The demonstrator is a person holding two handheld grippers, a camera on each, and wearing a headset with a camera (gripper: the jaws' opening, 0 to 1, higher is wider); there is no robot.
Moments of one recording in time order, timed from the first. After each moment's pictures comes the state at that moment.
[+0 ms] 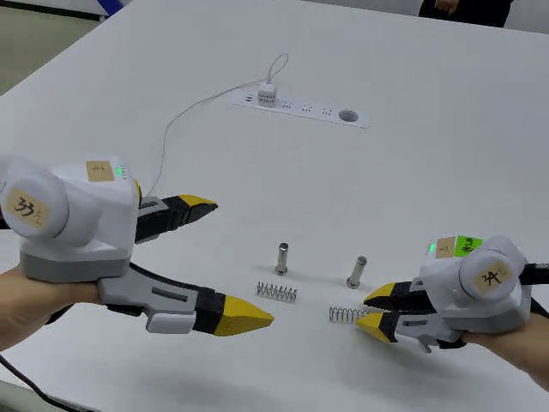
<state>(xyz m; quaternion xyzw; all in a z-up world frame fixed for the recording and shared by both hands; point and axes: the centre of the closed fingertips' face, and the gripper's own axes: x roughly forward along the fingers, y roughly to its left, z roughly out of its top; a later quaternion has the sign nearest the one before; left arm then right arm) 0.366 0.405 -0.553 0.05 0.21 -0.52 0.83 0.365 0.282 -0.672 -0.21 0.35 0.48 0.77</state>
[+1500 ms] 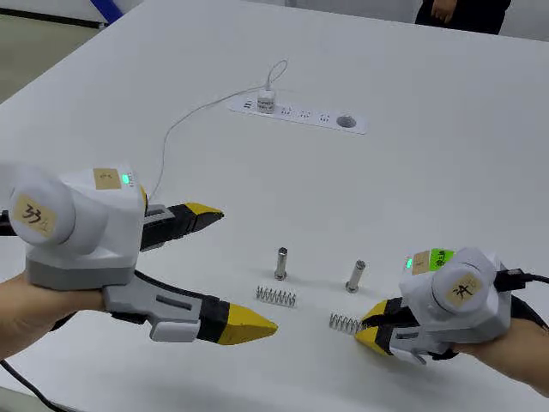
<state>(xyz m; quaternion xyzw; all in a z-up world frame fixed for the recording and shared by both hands) 0.360 0.398 -0.551 0.05 0.21 -0.53 0.82 0.351 0.283 -0.680 -0.26 0.37 0.49 0.74</state>
